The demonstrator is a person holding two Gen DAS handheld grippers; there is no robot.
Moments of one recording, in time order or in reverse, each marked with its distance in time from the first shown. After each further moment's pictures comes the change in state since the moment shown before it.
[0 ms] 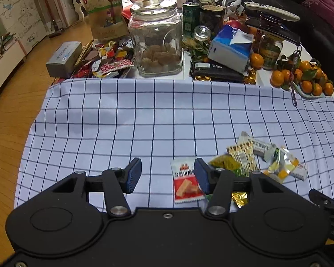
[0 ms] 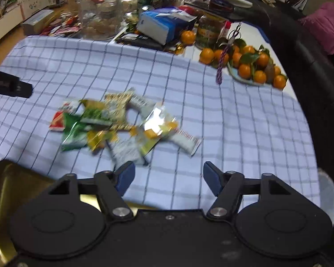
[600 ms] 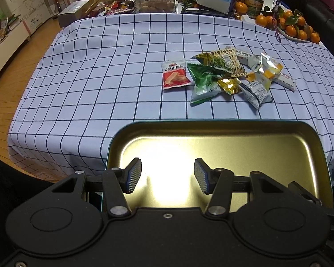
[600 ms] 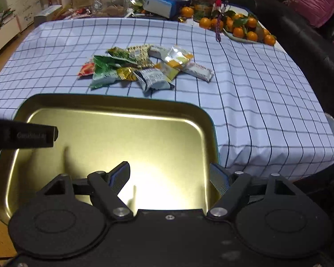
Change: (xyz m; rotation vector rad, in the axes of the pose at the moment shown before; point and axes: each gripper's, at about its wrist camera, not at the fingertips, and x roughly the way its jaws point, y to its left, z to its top) left arm -0.036 -0.020 -0.150 -0.011 0.085 -0.005; right arm -0.053 0.047 -0.150 0.110 -0.036 0.049
